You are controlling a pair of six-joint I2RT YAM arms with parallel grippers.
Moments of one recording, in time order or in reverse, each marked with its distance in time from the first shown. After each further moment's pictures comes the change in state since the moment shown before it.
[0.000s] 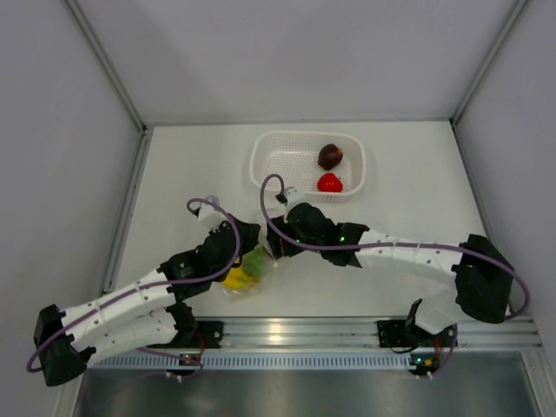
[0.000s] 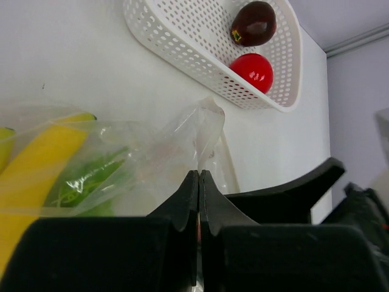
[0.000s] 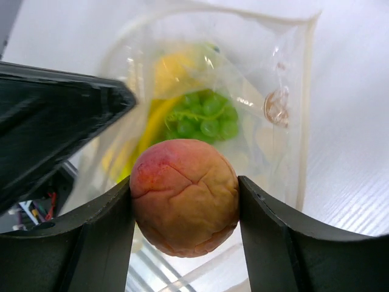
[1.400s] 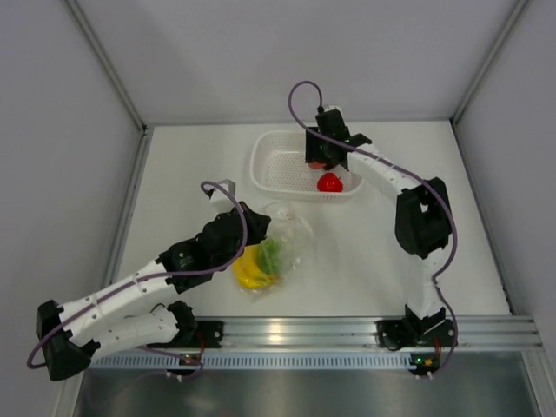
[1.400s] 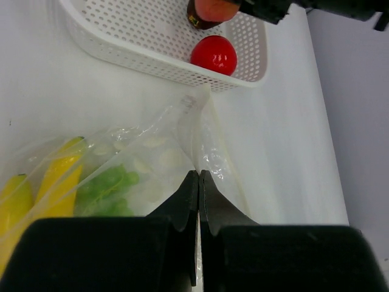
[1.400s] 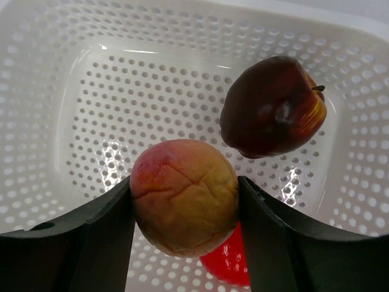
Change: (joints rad) left arm 0.000 0.060 0.140 -0.016 0.121 0.214; right arm -0.581 0.498 0.711 -0.248 0.055 -0.229
